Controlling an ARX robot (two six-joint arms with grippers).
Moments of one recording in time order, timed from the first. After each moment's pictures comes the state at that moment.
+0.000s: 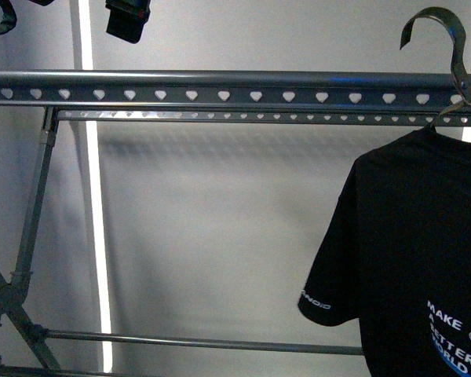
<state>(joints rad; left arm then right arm) -0.16 1.53 1.41 0.32 -0.01 0.39 -0.48 1.14 0.82 -0.07 -0.98 0.23</state>
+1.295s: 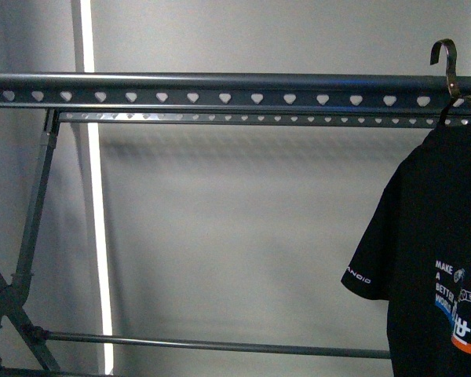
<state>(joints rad) 0.00 0.78 0.23 0.54 0.00 0.00 -0.28 1.65 1.41 -0.04 -0.61 1.03</state>
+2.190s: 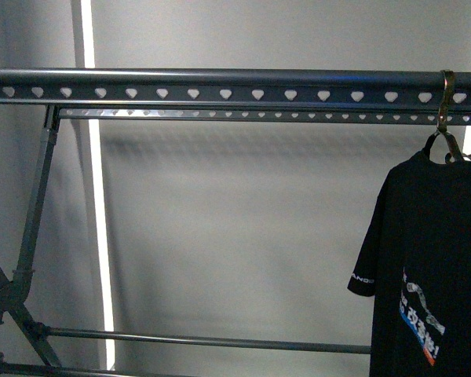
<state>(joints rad) 0.00 0.41 0.04 0.37 0.00 0.00 -0.36 1.15 0.83 0.55 -0.48 0.48</state>
